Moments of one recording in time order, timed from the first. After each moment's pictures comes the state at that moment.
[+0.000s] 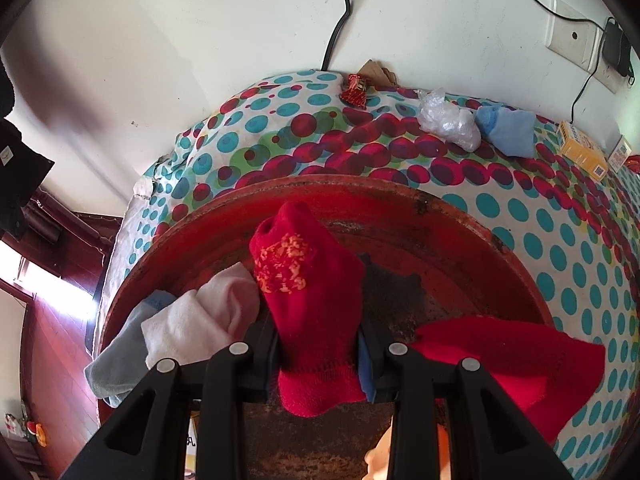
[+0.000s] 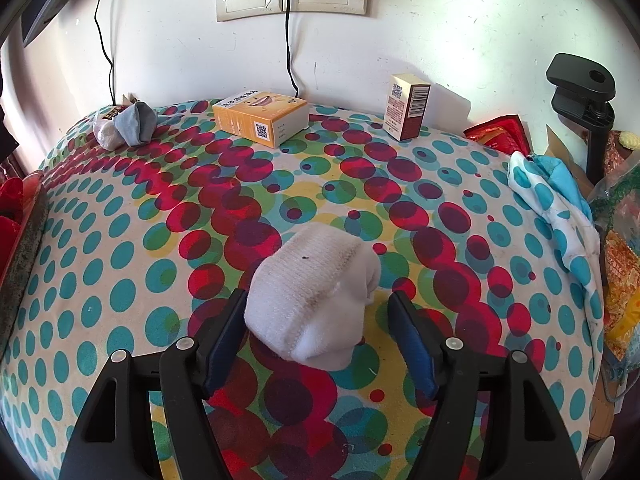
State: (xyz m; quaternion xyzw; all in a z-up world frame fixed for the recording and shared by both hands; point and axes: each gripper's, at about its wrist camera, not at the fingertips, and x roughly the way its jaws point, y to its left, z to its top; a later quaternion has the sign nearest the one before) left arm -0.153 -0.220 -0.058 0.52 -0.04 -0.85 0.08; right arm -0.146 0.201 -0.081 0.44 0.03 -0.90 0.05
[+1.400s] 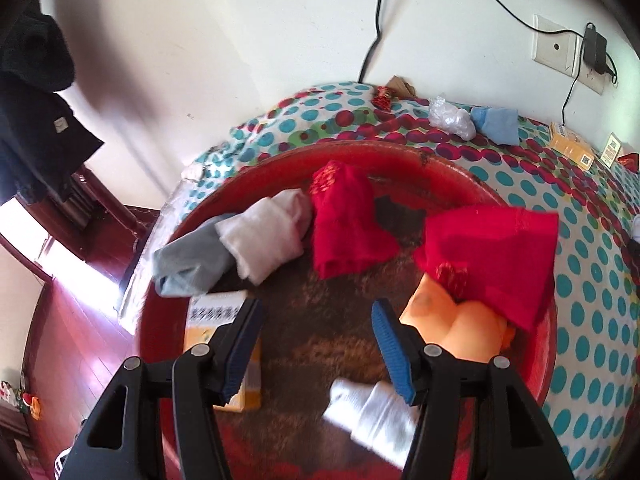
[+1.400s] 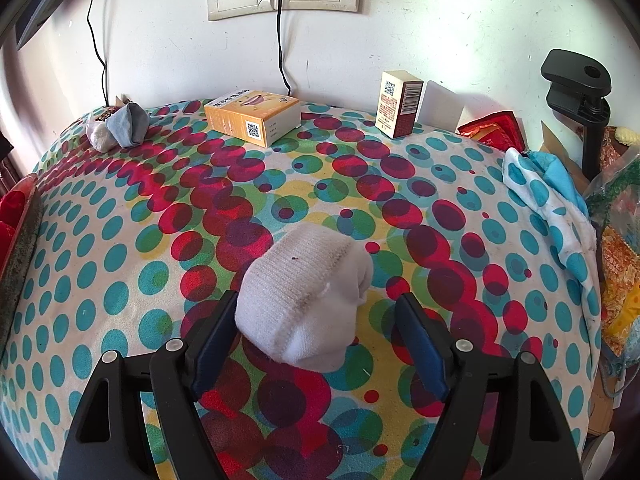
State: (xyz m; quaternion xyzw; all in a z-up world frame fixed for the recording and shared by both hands) left arm -0.044 -0.214 -0.032 0.47 -0.04 -0.87 0.15; right arm -0.147 0.204 -0.082 0.44 0.03 -0.89 0.03
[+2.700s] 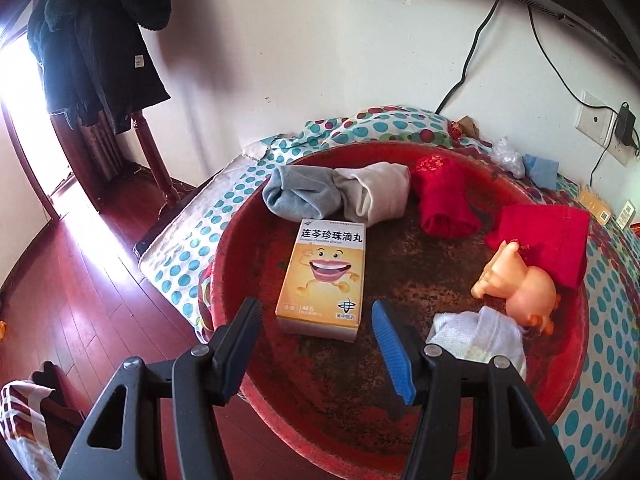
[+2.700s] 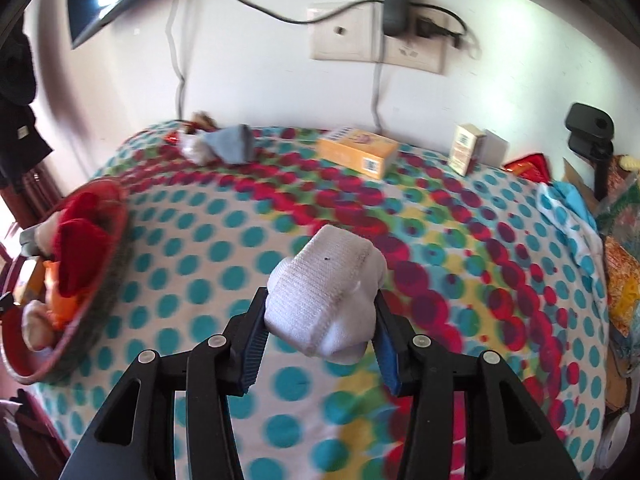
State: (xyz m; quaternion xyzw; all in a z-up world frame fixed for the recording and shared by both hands) left arm 0.042 -0.276 -0.046 0.40 0.07 -0.89 0.21; right arm -0.086 0.100 -0.034 0.41 0.00 -0.91 0.09
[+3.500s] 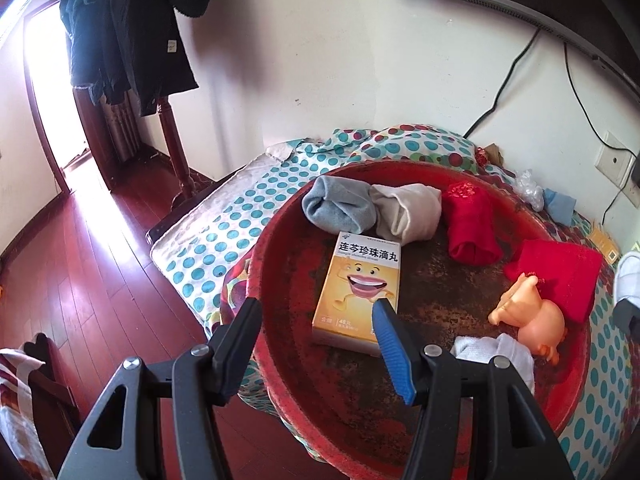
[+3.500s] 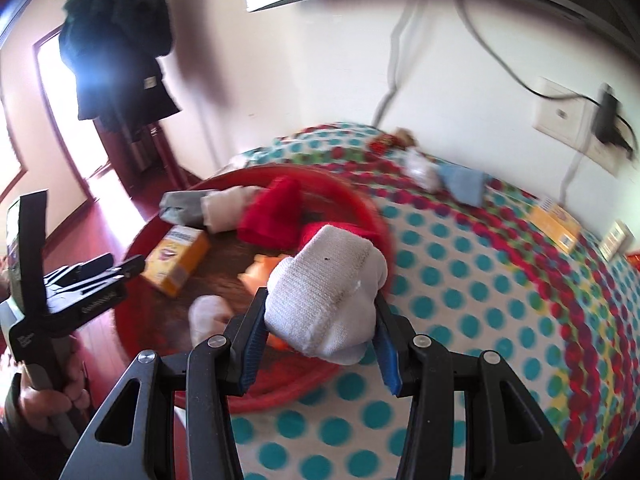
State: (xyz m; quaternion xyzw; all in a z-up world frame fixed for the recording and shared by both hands) left arm 0.052 -0.300 -0.040 0.37 0.12 -0.89 0.25; right arm -0.012 -0.069 0.005 0.38 0.06 -0.88 0.29
